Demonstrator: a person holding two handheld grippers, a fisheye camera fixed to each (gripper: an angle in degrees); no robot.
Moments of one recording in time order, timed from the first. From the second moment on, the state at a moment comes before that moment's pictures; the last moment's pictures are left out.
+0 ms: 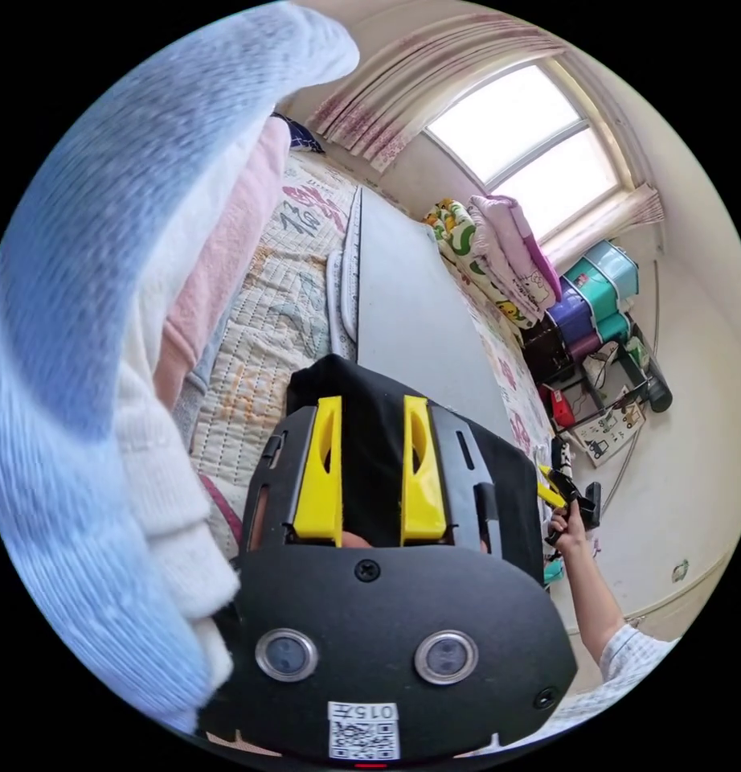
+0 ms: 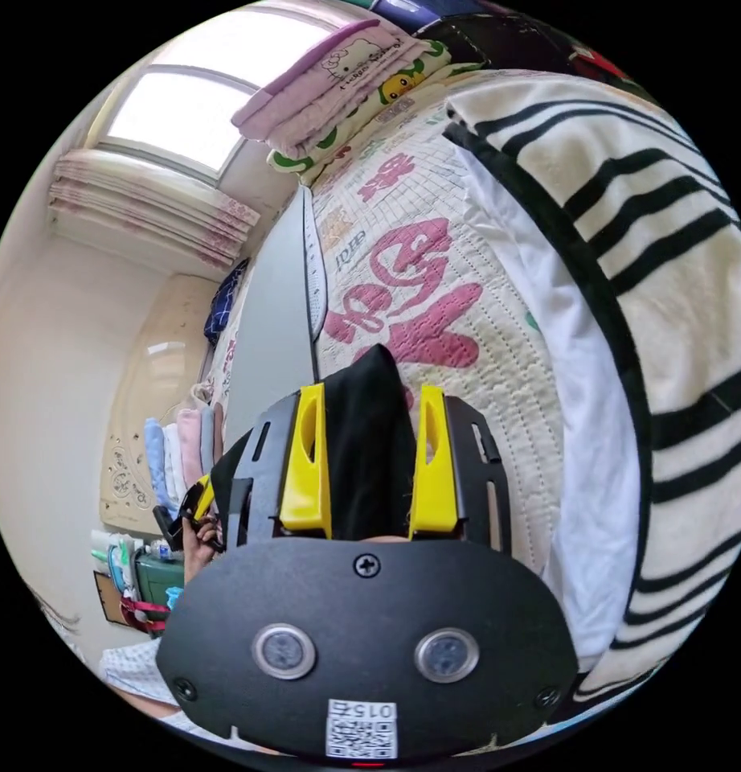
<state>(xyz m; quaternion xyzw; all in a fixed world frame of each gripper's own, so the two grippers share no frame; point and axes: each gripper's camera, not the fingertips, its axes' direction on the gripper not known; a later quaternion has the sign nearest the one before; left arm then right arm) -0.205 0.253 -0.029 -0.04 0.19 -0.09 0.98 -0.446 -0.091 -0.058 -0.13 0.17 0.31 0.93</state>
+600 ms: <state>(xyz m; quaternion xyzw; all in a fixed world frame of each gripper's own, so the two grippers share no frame) -0.186 0.191 -0.012 0.01 0.20 -0.04 0.98 -0.419 -0.047 0.001 -0.10 0.29 0.23 0.92</state>
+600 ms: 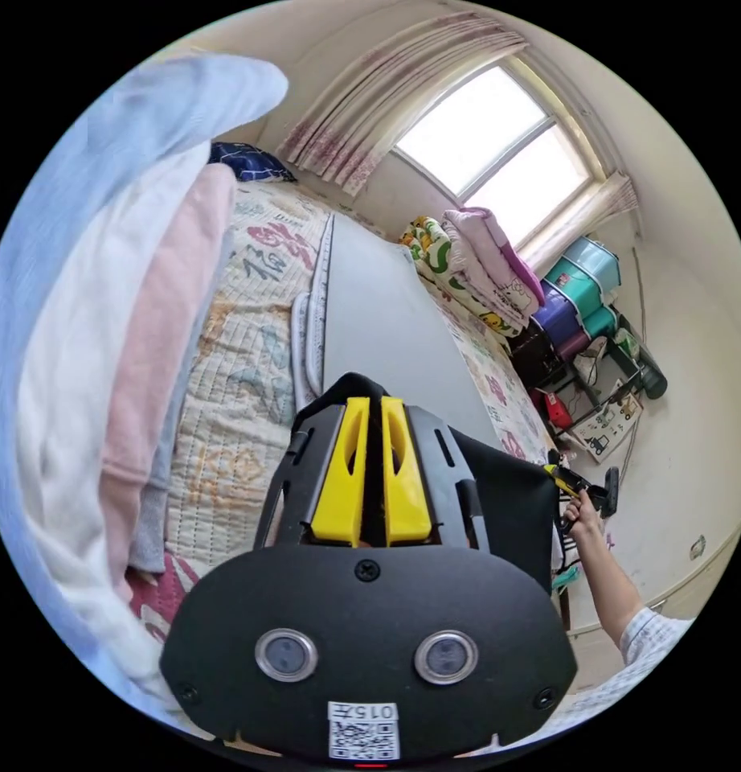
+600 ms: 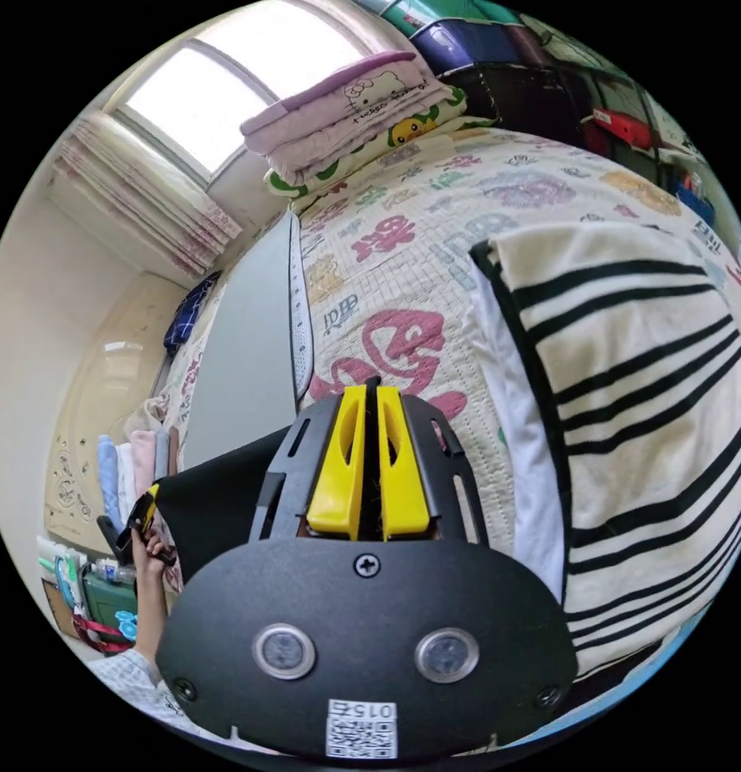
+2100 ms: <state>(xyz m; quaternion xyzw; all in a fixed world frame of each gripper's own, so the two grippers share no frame) -0.151 0.112 -0.048 -0.03 0.03 0.12 0.99 -0.775 0.416 0.178 -0.29 0.11 -0.13 0.94</state>
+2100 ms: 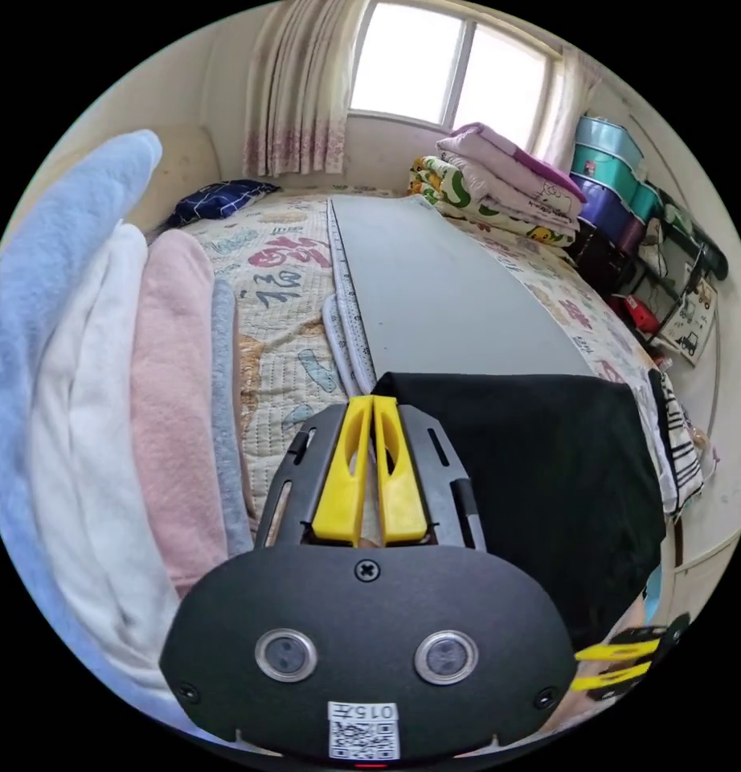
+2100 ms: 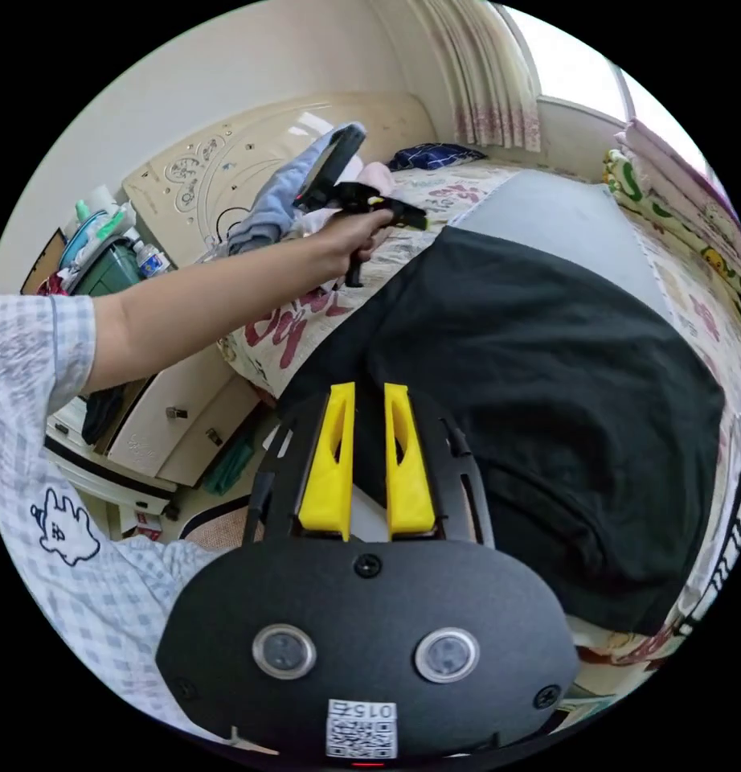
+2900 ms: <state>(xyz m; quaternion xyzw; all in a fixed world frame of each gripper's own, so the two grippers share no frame) -0.072 0.231 -0.193 -0.11 0.14 0.30 0.94 -0.750 0.317 0.073 -0.28 0.16 -0.06 0.94</state>
